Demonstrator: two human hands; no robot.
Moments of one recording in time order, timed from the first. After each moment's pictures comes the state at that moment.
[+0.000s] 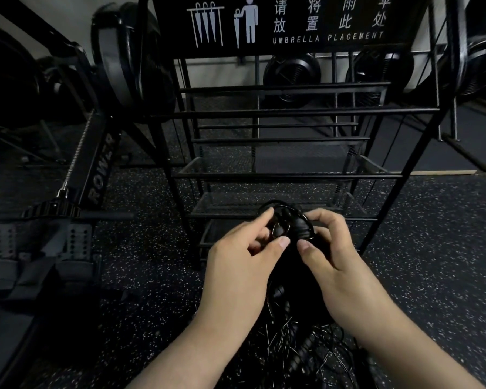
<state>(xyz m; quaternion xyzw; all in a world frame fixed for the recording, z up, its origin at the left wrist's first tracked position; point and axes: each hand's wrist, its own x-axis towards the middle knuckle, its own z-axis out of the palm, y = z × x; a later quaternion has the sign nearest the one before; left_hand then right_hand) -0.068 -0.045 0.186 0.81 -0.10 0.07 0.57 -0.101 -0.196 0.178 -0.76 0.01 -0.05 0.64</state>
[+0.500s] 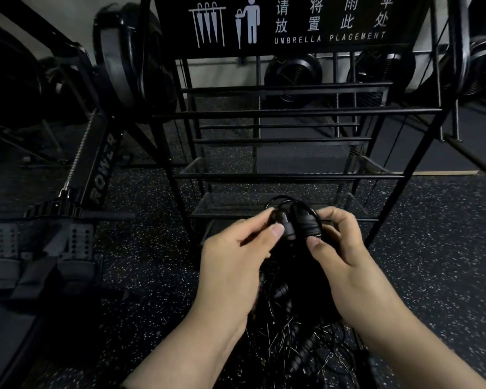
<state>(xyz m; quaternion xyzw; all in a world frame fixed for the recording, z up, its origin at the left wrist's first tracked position) -0.066 -0.046 0.189 0.68 -0.03 0.00 0.74 -0.100 -0.200 0.178 -0.71 0.03 -0.06 0.70</state>
